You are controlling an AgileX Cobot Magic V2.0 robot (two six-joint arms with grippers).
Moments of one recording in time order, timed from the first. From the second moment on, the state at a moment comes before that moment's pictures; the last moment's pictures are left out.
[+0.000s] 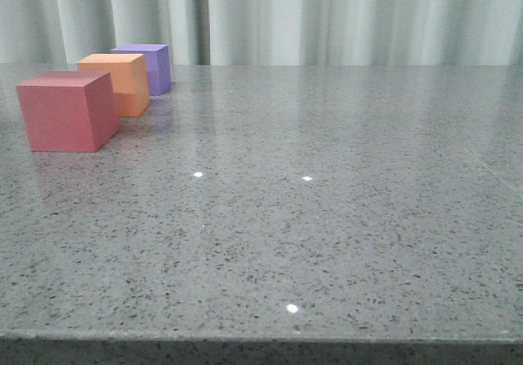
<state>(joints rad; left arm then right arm) -0.40 1.35 -1.25 0.41 0.58 -0.53 0.11 0.58 -0.49 -0.30 0.27 0.41</state>
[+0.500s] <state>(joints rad) -0.40 0.71 -0.70 0.41 0.54 -0.53 0.11 0.58 -0.49 -0.30 0.27 0.41</state>
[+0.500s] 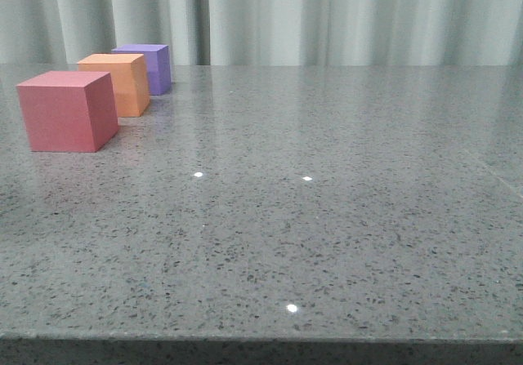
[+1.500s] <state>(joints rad) -0.40 0.41 -0.51 0.41 0.55 -0.53 0.11 0.58 -0.49 -0.30 0.27 0.41</state>
